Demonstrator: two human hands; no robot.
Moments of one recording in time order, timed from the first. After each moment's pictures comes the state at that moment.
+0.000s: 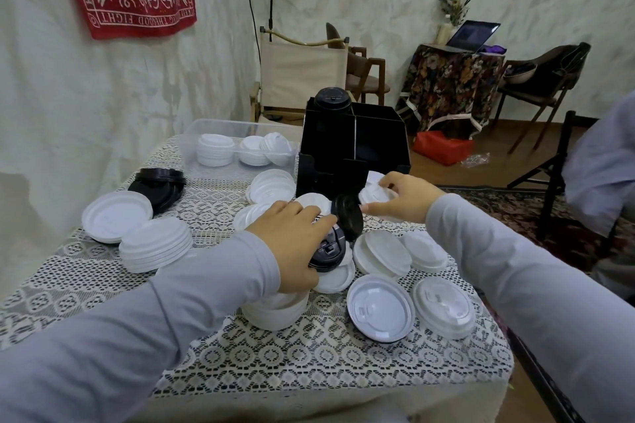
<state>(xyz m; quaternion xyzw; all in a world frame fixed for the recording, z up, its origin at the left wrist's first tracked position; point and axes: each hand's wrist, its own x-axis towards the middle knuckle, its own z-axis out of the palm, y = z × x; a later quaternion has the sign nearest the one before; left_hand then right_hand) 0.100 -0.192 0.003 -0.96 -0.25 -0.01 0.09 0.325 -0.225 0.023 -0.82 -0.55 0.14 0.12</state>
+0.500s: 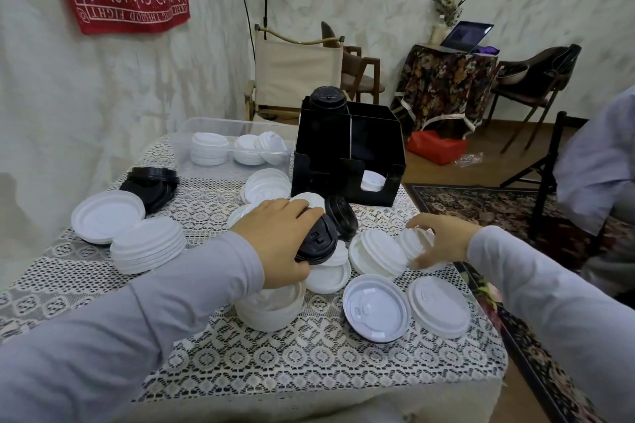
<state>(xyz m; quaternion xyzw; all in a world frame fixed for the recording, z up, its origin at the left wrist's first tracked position) 0.093 -0.184 0.003 -0.96 -0.26 -0.04 0.05 0.373 -0.271 -0.012 -0.83 -0.53 0.20 -0.01</state>
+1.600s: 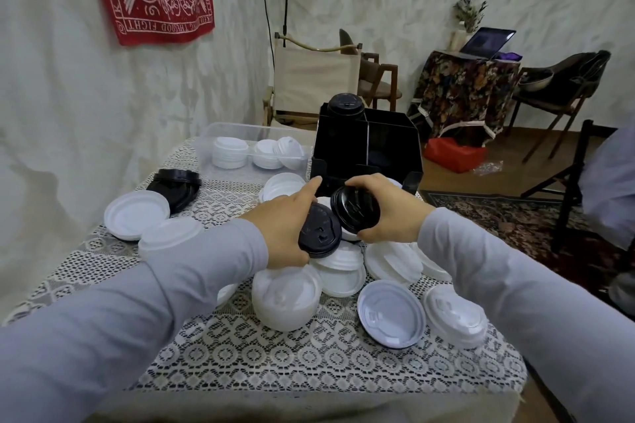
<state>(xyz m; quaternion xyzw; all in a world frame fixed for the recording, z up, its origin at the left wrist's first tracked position) 0.082 -0.160 0.006 -0.93 -0.33 -0.06 -0.11 0.290 -0.222 0.018 -0.69 -0.69 0.13 0.17</state>
